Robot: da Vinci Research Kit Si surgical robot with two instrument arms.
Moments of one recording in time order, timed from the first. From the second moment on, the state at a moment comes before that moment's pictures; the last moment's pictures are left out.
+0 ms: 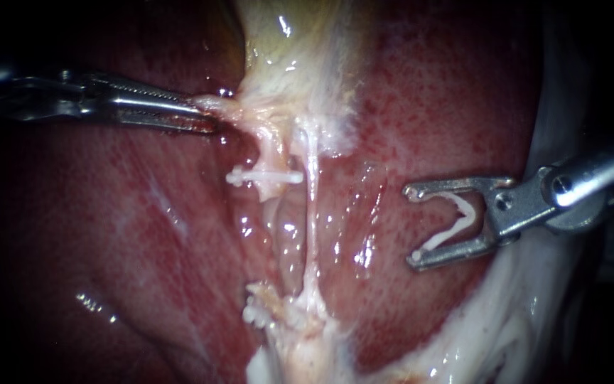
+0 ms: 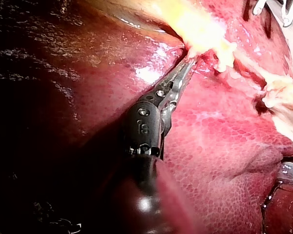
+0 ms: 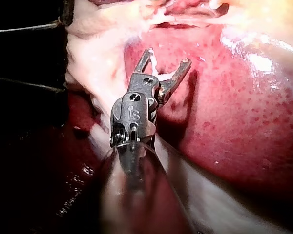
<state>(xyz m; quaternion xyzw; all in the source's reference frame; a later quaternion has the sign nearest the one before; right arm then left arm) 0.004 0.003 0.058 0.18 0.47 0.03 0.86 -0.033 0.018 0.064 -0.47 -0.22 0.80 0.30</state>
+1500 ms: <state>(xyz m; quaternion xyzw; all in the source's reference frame) 0.017 -0.002 0.064 0.30 0.50 0.18 0.79 -0.030 0.020 0.058 -0.47 -0.21 0.80 0.31</state>
